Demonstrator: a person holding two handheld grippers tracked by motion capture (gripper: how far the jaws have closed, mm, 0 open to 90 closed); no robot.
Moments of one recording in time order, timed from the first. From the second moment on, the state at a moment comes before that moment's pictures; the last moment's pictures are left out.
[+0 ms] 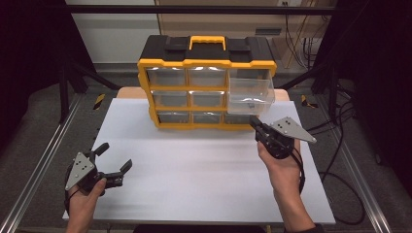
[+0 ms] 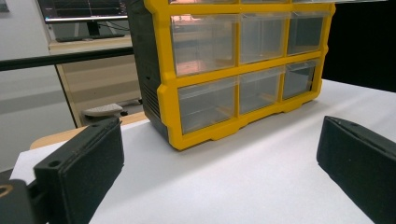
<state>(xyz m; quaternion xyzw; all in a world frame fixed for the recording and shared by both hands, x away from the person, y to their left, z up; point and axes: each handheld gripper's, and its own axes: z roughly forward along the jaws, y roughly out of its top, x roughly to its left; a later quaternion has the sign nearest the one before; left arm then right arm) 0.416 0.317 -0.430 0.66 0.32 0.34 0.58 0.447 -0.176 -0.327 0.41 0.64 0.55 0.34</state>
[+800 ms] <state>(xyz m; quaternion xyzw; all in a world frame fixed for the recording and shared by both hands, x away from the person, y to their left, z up) 0.416 0.317 -0.430 0.66 0.32 0.34 0.58 0.456 -0.169 -0.328 0.41 0.65 0.55 0.33</state>
